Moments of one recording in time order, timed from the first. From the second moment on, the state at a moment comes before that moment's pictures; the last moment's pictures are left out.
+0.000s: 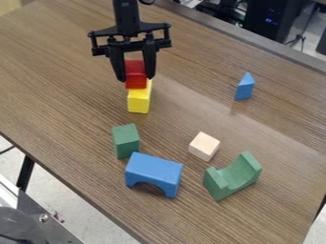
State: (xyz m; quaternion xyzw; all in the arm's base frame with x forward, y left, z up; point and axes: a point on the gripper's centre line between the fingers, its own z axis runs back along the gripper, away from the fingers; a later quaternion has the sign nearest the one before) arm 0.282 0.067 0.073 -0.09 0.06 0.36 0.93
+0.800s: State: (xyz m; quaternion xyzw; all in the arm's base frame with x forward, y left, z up) arm 0.286 0.064 0.073 -0.08 0.08 0.35 0.93
